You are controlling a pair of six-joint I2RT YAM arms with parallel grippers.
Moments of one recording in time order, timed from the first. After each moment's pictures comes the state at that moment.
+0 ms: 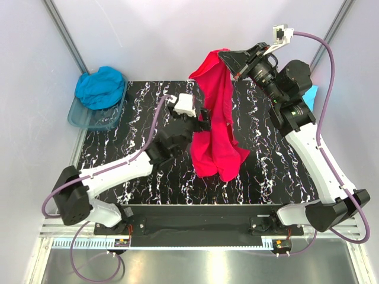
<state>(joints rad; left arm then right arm) -0.95 1.37 1.05 0.35 -0.59 -0.19 0.42 1.35 1.60 0.11 -0.30 0.60</state>
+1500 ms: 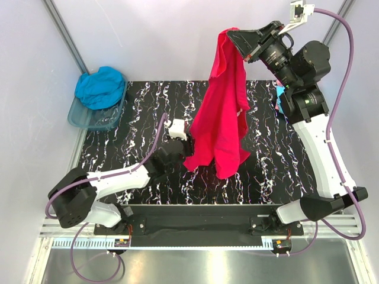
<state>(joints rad) -0.92 1.35 0.69 0.37 -0.53 -0.39 0.36 1.44 1.89 -0.02 -0.35 0.63</state>
